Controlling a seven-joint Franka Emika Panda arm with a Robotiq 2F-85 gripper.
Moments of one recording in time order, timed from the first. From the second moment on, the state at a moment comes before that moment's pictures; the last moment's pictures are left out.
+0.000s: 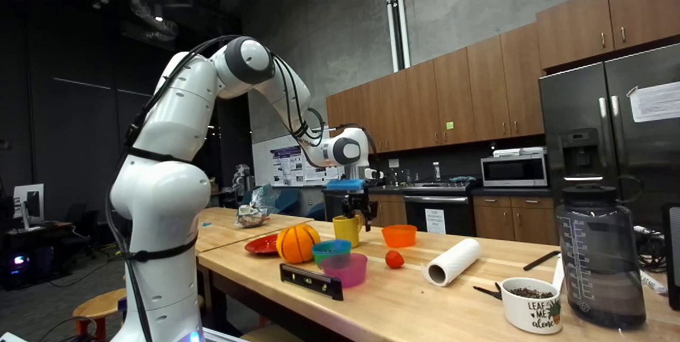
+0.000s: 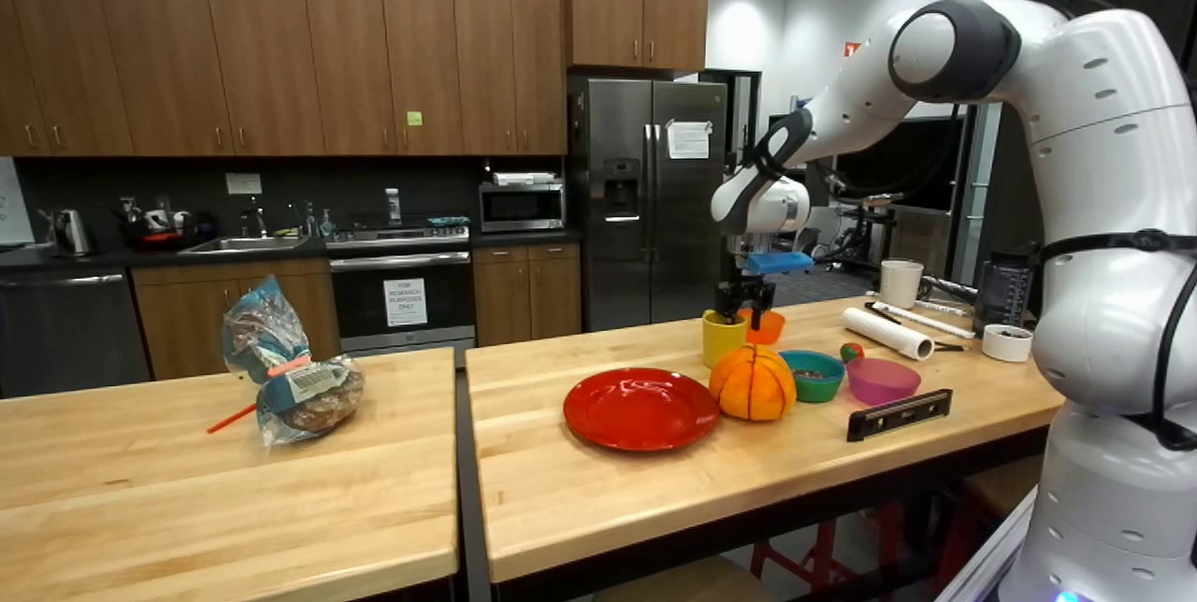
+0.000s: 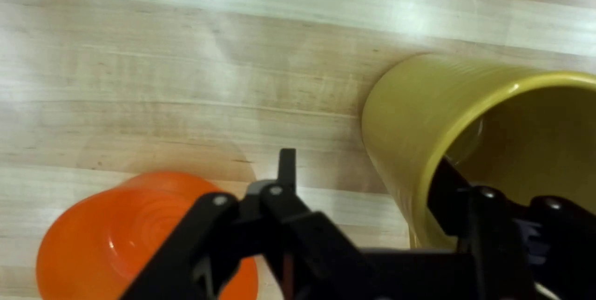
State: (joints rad) arm -0.16 0.33 -0.11 -2.00 0.10 2.32 -0.14
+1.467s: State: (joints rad) arm -0.12 0.33 -0.03 -2.02 0.13 2.33 -0.13
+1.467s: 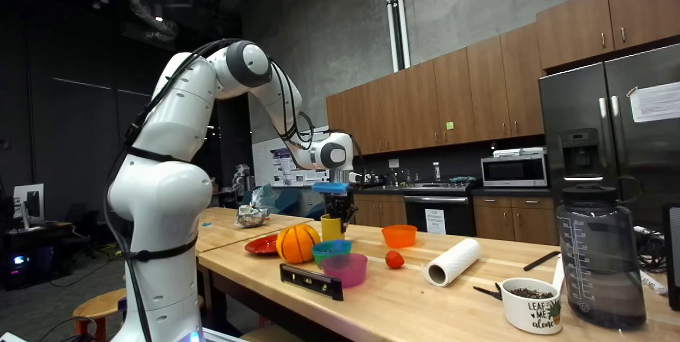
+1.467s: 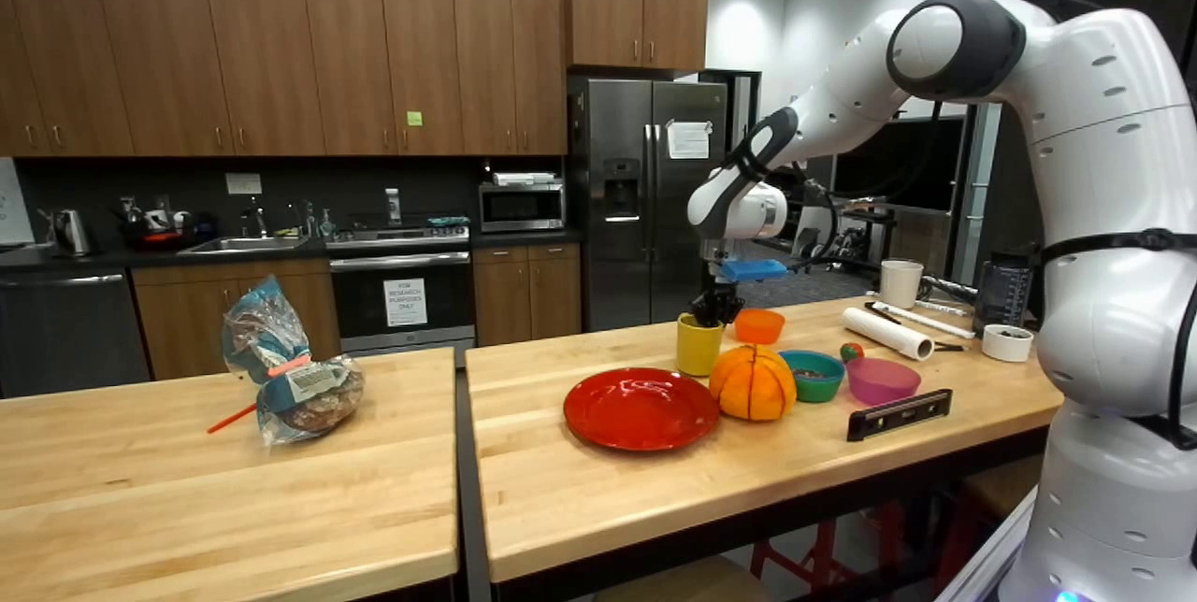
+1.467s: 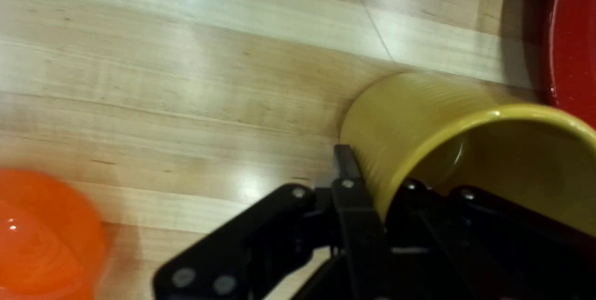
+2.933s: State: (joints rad) arm 0.11 0.58 0.04 -1.63 0.01 2.35 -0.03
